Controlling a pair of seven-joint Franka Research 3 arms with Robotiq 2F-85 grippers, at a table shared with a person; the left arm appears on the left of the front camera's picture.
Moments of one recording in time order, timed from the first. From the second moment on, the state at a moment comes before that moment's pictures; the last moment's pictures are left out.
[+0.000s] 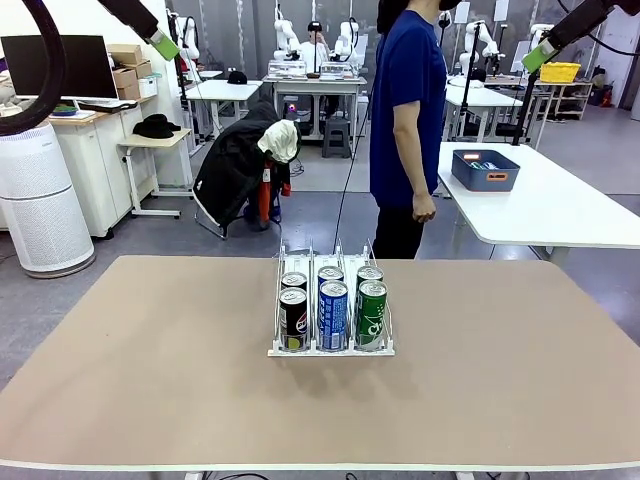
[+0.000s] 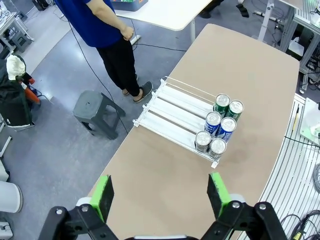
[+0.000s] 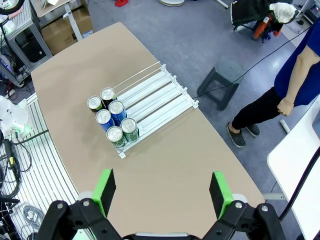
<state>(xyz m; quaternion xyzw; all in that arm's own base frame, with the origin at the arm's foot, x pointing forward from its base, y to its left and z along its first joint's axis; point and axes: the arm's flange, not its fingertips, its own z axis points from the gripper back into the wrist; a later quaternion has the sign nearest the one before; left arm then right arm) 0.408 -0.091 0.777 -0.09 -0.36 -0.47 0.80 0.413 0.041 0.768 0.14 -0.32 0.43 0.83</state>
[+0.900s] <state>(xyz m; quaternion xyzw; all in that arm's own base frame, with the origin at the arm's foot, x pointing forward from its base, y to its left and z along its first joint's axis) 0.408 -0.091 0.778 -0.09 -0.36 -0.47 0.80 0.413 0.041 0.768 0.14 -0.32 0.43 0.83</state>
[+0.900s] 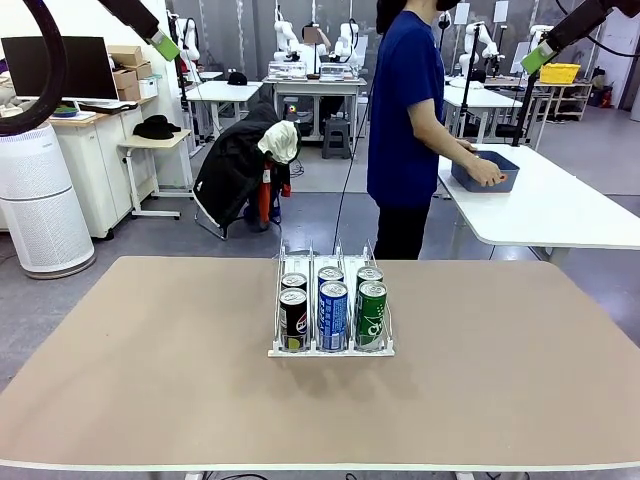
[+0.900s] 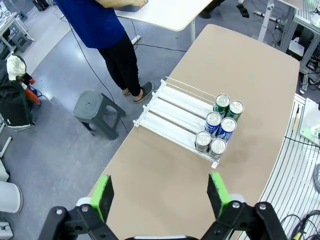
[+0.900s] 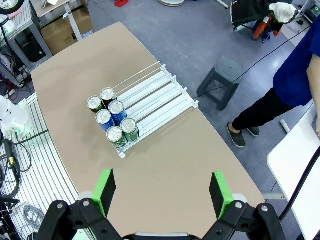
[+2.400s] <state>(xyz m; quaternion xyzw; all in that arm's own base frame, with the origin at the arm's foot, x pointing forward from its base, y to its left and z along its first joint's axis) 0.408 -0.091 0.778 -0.09 -0.36 -0.47 0.80 0.413 0.040 0.768 0.14 -0.32 0.43 0.83</state>
